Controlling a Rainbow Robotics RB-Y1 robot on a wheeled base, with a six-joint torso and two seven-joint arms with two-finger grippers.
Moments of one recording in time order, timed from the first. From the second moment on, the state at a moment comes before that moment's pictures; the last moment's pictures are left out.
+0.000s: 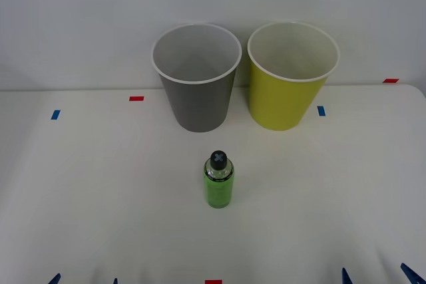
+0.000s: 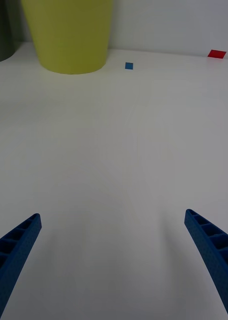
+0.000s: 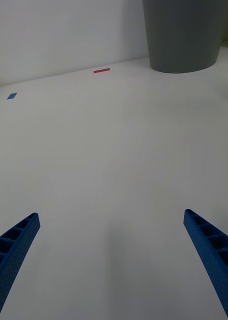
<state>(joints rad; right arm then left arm) 1.07 -0.39 0.19 -2.10 -0.18 -0.28 1.61 1.02 0.18 -0.19 -1.83 -0.10 -0.57 -1.54</state>
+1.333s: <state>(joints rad) 1.07 -0.39 0.19 -2.10 -0.18 -0.28 1.61 1.02 0.18 -0.19 -1.83 -0.10 -0.57 -1.54</state>
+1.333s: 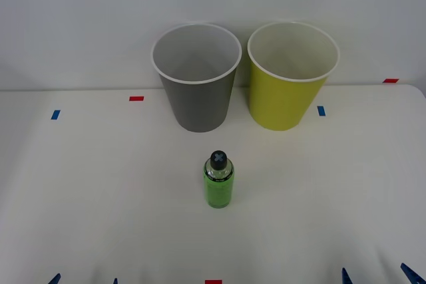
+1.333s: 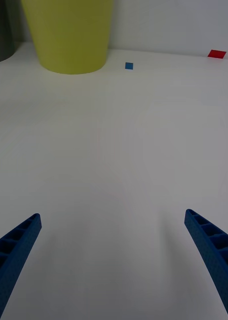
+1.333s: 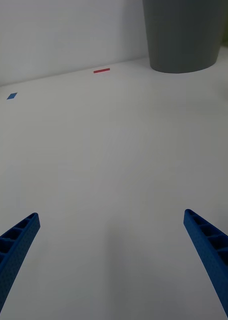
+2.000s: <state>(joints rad) 1.07 -0.39 0.19 -2.10 -0.18 -0.28 1.61 1.02 0.18 -0.19 -1.83 -0.10 -0.57 -1.54</state>
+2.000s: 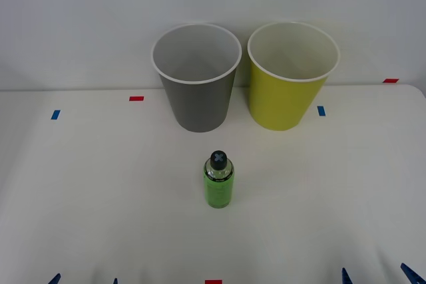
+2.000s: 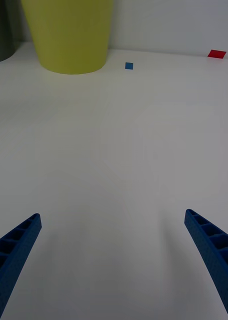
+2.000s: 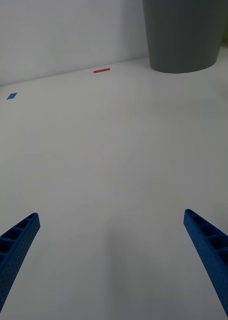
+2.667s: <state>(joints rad) 1.07 -0.39 0.19 -2.10 -0.18 -0.28 1.61 1.02 0.18 -0.19 -1.83 -0.10 -0.57 -1.54</state>
